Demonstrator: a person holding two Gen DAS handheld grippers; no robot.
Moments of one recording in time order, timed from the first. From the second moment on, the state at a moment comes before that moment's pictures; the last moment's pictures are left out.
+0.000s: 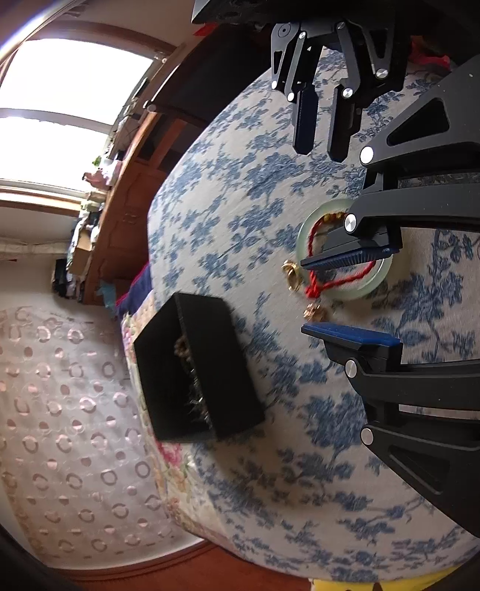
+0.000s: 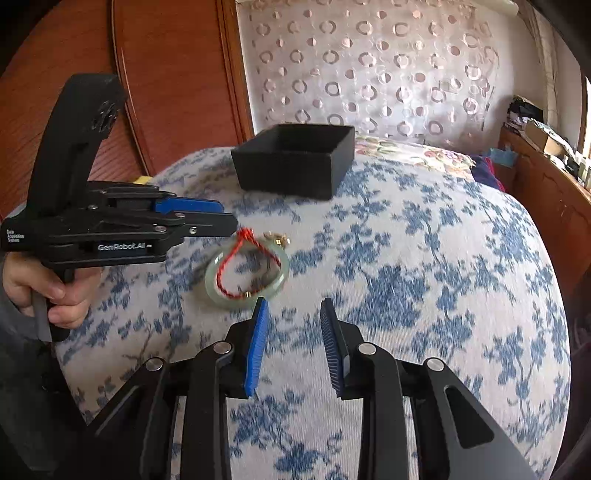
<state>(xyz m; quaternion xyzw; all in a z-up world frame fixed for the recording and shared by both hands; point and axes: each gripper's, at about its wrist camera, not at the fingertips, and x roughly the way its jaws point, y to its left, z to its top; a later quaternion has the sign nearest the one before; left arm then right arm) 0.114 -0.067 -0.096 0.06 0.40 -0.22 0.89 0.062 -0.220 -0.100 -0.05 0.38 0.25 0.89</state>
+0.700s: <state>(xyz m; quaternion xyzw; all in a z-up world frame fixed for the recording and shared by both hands) 0.126 -0.081 -0.108 0.06 0.41 -0.21 0.88 0.053 -0.230 -0.109 -0.03 0.37 0.25 0.89</state>
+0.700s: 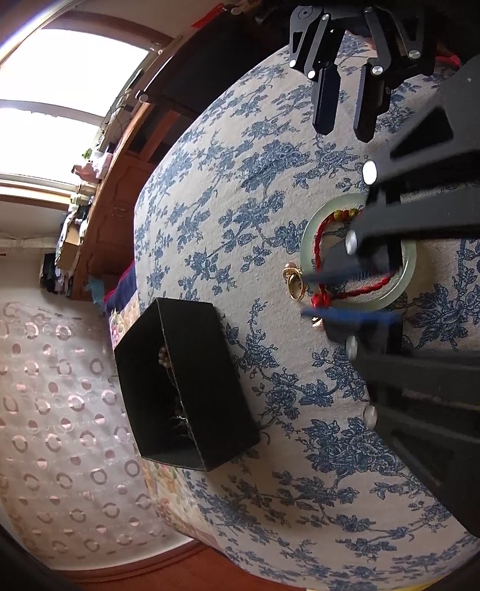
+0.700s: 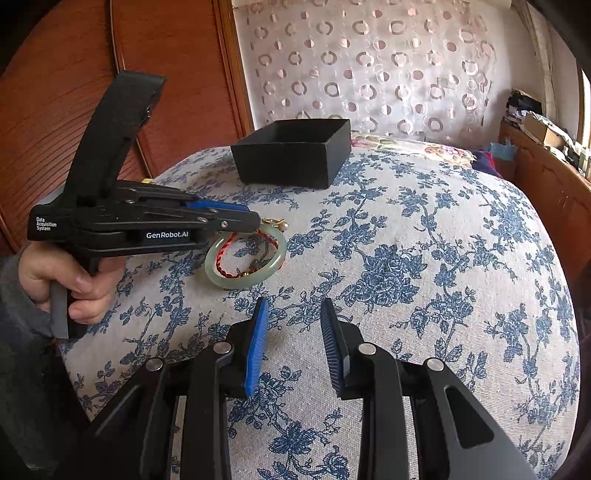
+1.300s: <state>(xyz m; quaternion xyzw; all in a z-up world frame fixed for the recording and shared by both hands) 0.077 -0.035 -0.068 0.01 0.35 -0.20 0.92 0.068 -0.208 -0.096 -0.06 0.37 0.26 0.89</state>
